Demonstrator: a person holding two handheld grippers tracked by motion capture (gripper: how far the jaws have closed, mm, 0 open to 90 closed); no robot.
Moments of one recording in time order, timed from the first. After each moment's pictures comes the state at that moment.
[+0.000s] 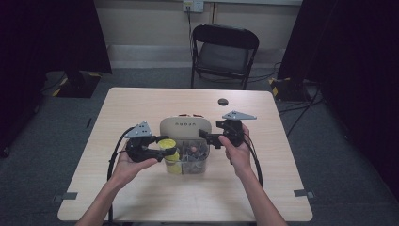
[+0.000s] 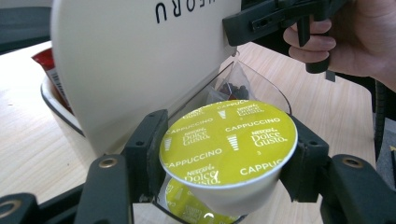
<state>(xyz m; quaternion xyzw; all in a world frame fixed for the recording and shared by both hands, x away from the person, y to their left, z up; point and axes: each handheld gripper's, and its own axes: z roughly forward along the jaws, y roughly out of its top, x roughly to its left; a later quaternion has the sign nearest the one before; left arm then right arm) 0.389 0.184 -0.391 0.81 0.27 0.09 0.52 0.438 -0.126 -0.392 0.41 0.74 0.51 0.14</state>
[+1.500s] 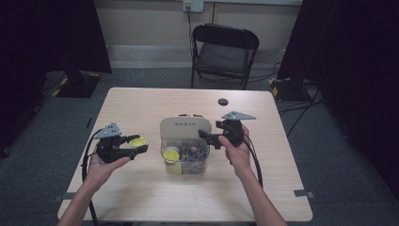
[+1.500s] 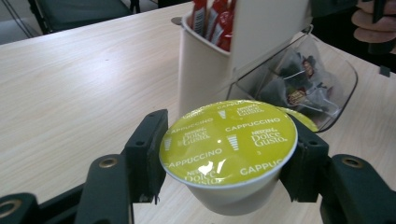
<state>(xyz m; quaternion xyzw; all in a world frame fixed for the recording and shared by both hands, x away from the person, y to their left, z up) 0.387 0.266 -0.403 0.79 0.34 0.13 0.50 0.439 -0.125 -0.394 0.40 0.75 0.51 0.14</state>
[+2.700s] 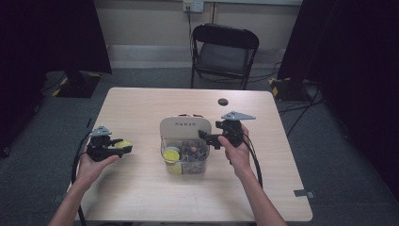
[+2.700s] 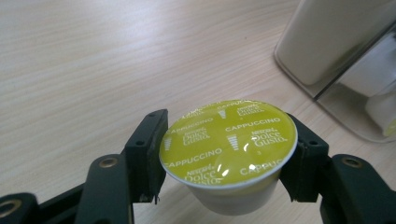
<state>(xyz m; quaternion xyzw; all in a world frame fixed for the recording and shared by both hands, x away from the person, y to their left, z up) 0.417 0.317 -0.456 0.79 0.44 0.14 0.41 0.439 -0.124 -0.395 0.40 0.75 0.51 0.13</state>
